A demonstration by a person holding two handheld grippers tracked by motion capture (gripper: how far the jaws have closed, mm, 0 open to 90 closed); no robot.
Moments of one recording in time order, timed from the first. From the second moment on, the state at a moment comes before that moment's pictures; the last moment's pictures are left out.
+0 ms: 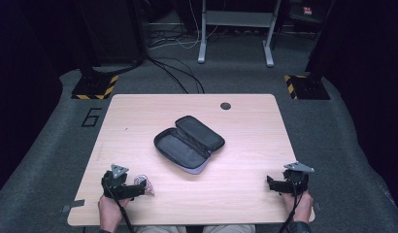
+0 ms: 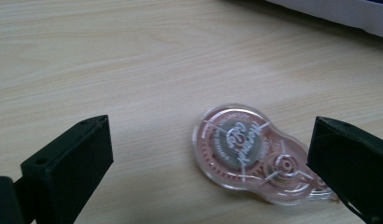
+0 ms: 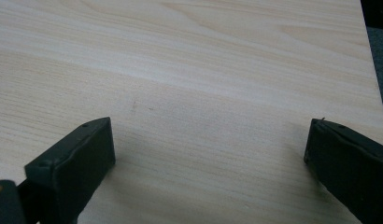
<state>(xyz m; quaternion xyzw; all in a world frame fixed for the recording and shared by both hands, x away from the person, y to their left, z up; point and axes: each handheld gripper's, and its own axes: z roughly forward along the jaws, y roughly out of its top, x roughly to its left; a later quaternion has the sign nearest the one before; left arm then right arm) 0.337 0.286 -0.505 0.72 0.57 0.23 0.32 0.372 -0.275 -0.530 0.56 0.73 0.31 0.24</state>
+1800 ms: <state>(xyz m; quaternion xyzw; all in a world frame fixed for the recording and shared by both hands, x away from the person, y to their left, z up) 0.344 0.265 -0.520 0.75 0.54 0.22 0.31 0.372 -0.275 -0.530 0.56 0.72 0.31 0.24</state>
